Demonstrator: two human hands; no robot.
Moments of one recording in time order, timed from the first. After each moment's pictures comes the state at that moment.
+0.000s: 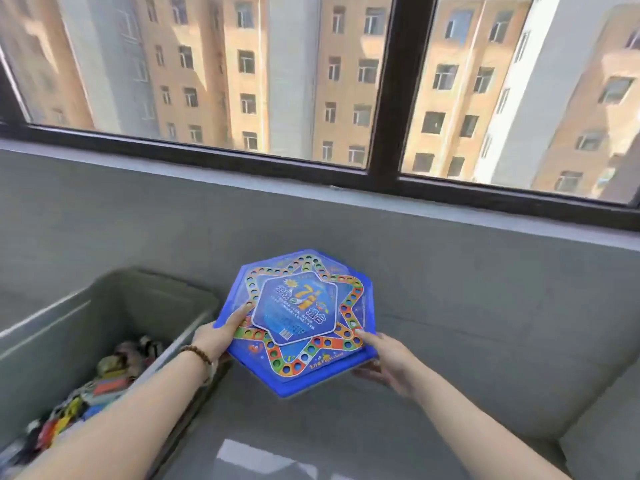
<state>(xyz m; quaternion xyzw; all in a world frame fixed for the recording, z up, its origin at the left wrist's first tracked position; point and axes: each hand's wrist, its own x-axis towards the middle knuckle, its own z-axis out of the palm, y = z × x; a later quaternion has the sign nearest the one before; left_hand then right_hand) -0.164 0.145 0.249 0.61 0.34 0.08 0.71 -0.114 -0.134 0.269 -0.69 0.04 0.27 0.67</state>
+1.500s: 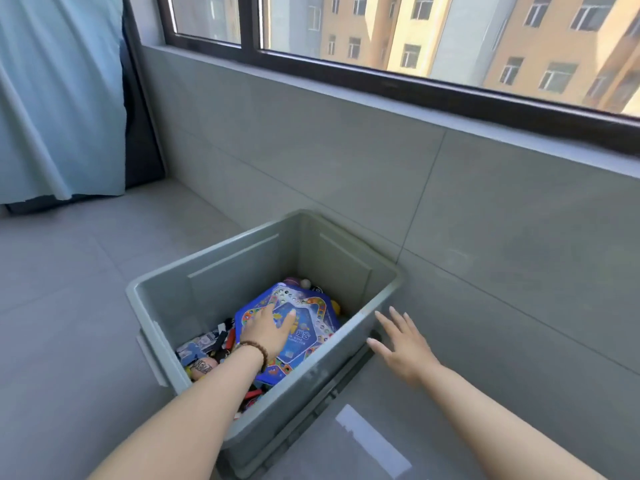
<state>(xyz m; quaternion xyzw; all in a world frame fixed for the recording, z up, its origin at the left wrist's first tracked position) -0.252 0.392 0.108 0.81 0.46 0.04 0.36 -0.098 0.188 0.136 -0.90 -0.38 0.19 0.12</state>
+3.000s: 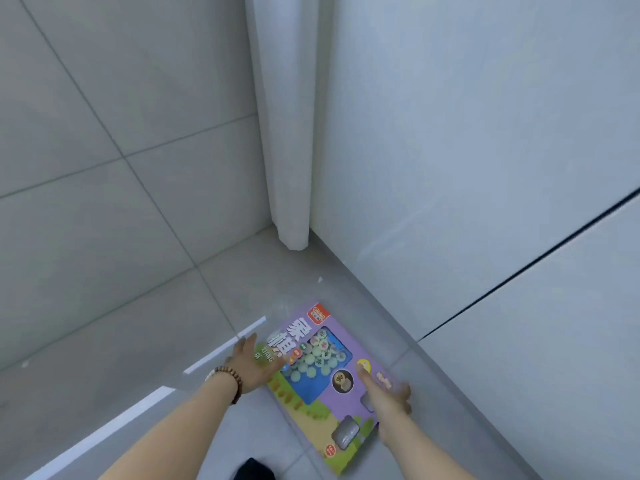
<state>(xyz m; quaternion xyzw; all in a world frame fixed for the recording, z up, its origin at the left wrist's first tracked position) -0.116 -0.397 -0.071 0.88 -0.11 -0.44 0.16 -0.296 -0.566 -0.099 -0.41 0.68 -0.03 0.61</state>
